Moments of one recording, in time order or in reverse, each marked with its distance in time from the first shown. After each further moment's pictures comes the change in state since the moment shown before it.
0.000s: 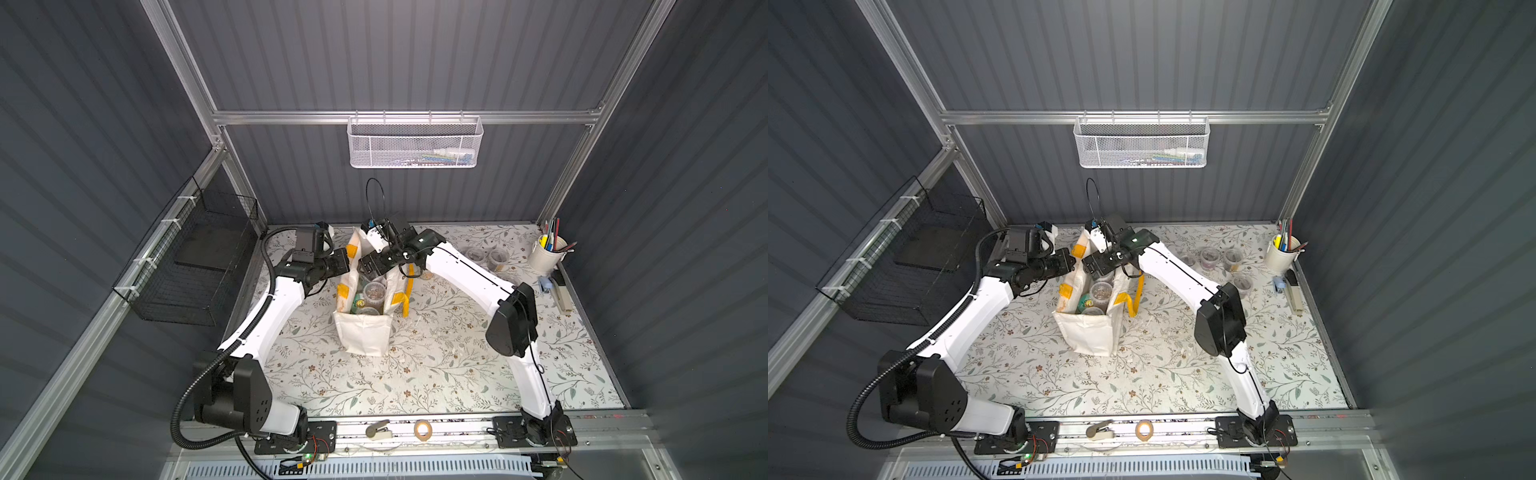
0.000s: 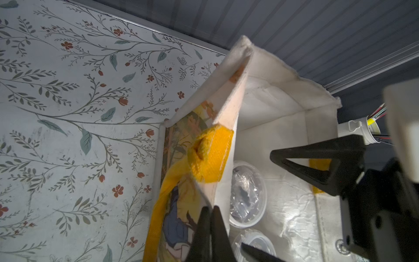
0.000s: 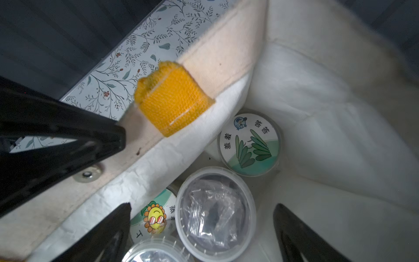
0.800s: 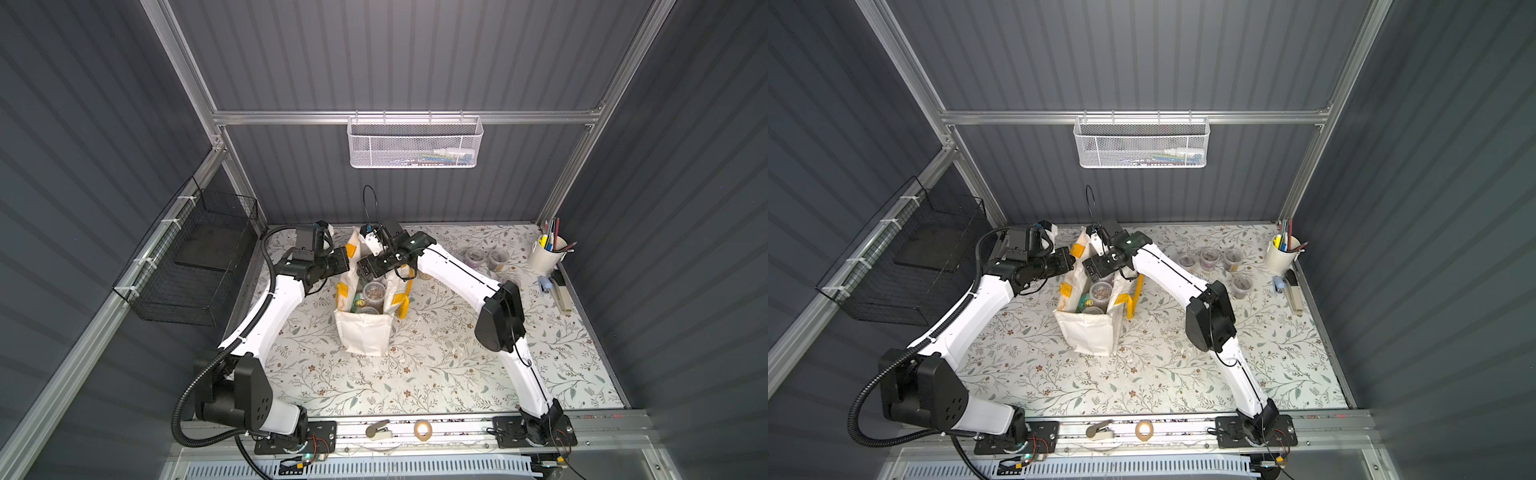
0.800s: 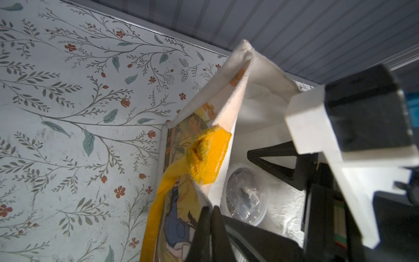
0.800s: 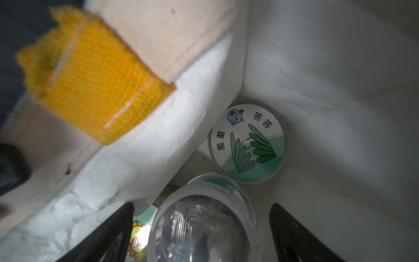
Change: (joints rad) left arm 0.000 0.008 0.018 -0.011 -0.011 0.000; right arm -0.005 0.131 0.094 -0.037 0.032 0.061
